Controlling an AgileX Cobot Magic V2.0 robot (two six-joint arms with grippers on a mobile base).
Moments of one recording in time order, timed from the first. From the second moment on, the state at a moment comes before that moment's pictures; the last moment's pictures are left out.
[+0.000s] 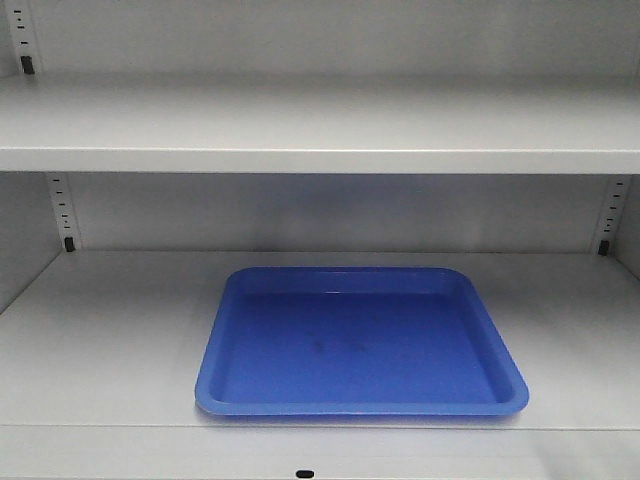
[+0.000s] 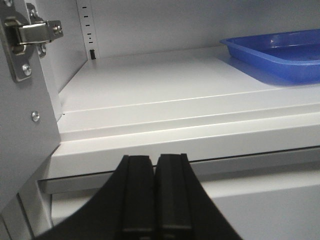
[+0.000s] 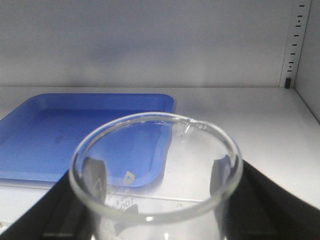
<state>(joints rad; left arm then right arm) -0.11 -0.01 0.03 0.10 0.10 -0.03 0.44 0.51 -0.65 -0.60 0.47 0.61</state>
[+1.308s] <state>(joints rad) -0.11 -0.01 0.03 0.10 0.10 -0.03 0.44 2.00 -1.42 -0.74 -0.31 0.65</state>
